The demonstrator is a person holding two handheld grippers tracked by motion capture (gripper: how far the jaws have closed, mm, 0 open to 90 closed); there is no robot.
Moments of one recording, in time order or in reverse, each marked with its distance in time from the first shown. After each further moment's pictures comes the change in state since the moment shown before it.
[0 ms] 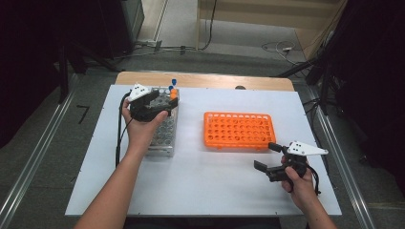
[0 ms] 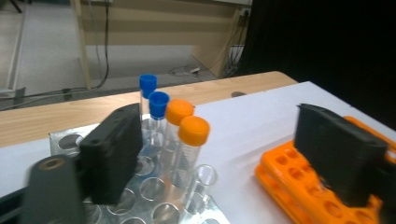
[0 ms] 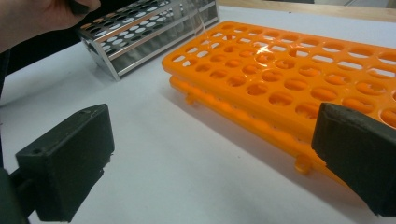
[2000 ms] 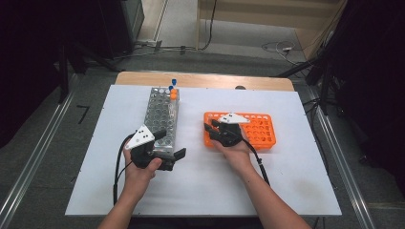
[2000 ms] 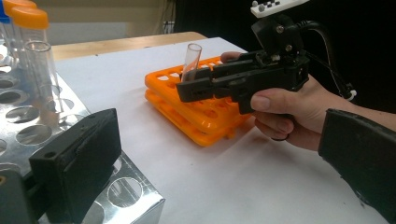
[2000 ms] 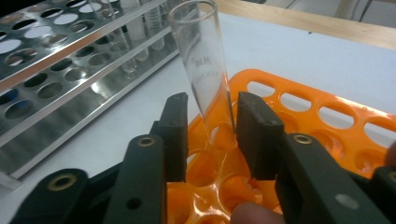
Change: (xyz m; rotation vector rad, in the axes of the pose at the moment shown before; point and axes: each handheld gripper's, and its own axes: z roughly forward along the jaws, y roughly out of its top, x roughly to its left) left arm -0.063 -0.068 -0.063 0.078 -0.240 0.050; right arm 0.041 0.060 0.181 0.058 -0.247 -0.017
